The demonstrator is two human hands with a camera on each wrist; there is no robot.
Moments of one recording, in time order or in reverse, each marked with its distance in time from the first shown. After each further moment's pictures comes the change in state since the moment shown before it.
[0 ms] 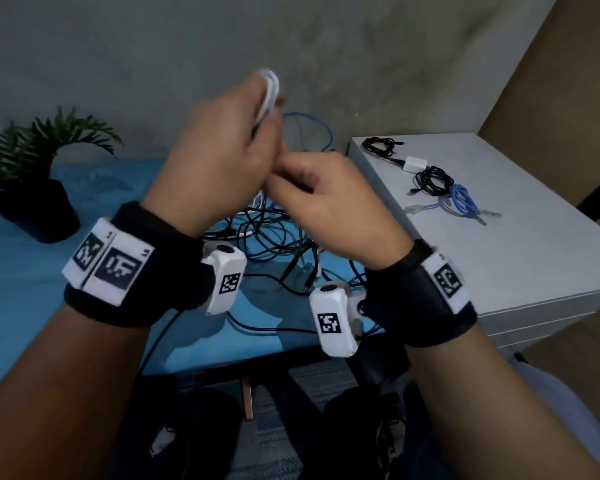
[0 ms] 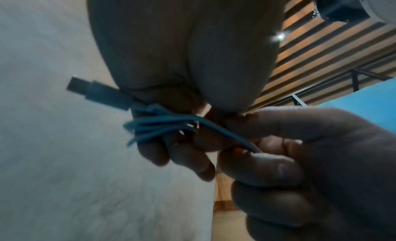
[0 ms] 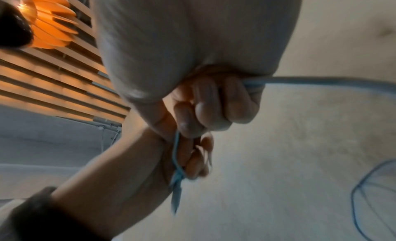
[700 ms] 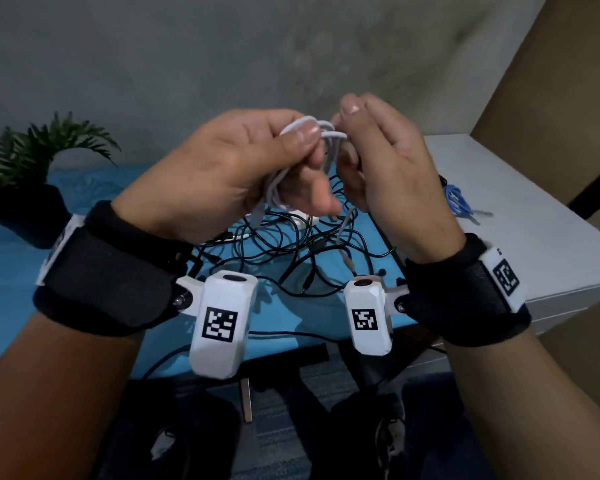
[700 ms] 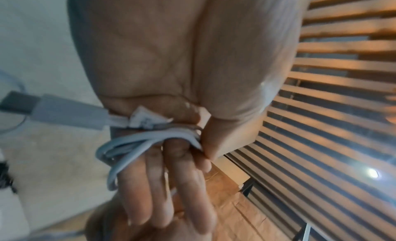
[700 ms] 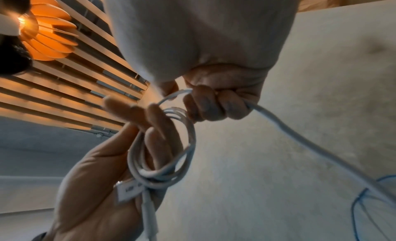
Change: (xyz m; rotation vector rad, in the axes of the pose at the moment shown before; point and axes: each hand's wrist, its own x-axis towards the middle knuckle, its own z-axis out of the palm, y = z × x) left_hand -0.011 0.021 -0.011 -0.991 -0.532 -0.121; right_hand -0.013 -0.010 -0.044 0.371 0.274 0.078
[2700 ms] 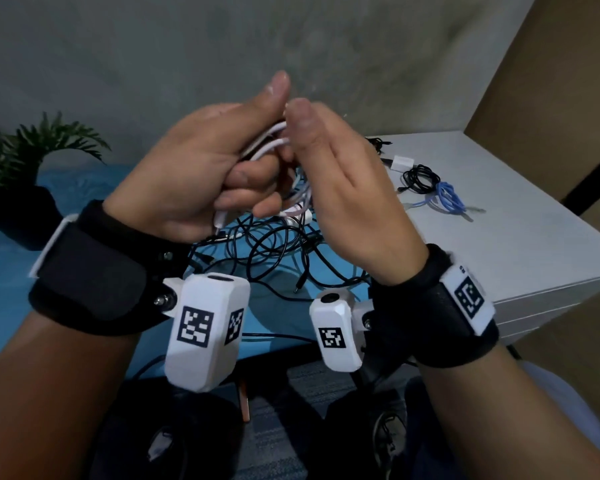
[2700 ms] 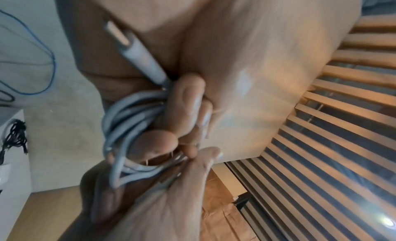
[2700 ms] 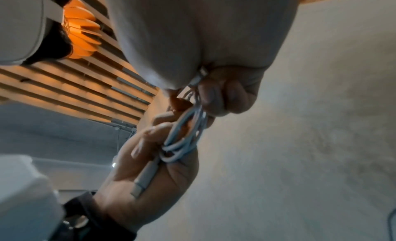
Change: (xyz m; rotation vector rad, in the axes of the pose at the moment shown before) left_hand 0.006 0.005 0.010 -0.084 0.155 -0.099; right_hand -0.017 -0.014 0.022 -0.249 -0.049 -0.164
